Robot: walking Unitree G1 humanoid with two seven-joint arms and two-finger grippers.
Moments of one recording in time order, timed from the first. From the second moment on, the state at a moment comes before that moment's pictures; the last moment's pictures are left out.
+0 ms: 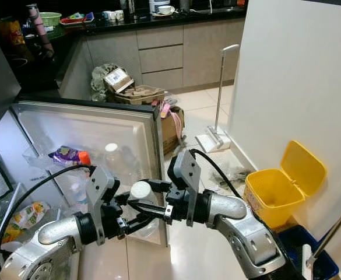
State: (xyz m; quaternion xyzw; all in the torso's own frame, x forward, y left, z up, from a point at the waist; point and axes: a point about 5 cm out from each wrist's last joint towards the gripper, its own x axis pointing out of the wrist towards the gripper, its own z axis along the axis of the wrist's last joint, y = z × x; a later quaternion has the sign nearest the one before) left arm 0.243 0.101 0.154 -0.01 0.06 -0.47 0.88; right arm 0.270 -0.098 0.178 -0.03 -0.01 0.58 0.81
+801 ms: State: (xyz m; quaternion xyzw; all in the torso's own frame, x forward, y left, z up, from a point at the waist) left arm 0.280 0.107 0.139 0.02 0.07 -0.34 0.94; right arm 0.282 -0.126 0.166 0.03 -0.02 0.50 0.87
